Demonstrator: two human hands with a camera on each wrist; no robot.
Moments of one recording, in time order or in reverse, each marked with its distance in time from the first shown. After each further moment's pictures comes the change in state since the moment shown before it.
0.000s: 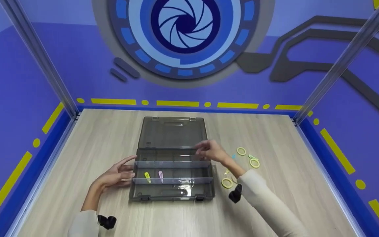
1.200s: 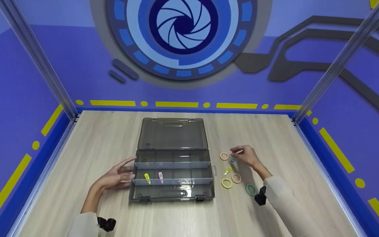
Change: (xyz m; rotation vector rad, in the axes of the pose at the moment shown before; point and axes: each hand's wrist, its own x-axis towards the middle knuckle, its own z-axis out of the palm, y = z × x) left_hand -0.001 0.000 0.000 0.013 -0.009 0.009; right_hand -0.051 0.106 -0.079 -0.246 0.272 0.074
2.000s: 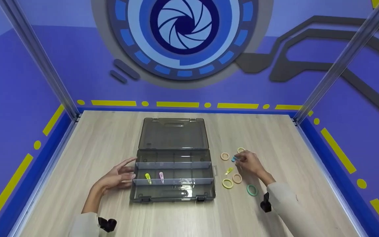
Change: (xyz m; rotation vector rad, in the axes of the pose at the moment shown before) left_hand 0.001 -0.001 0.002 0.004 0.030 -0.014; right_hand -0.016 0.028 0.012 -0.163 -0.008 -0.010
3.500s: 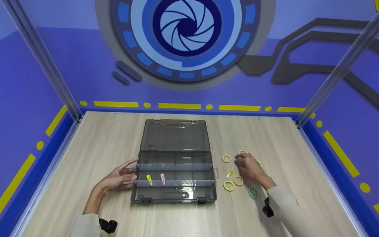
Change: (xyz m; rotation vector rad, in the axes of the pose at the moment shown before) left_hand 0.000 0.001 -0.001 0.014 -0.020 0.020; right_hand 0.000 0.005 0.011 -0.219 0.027 -0.200
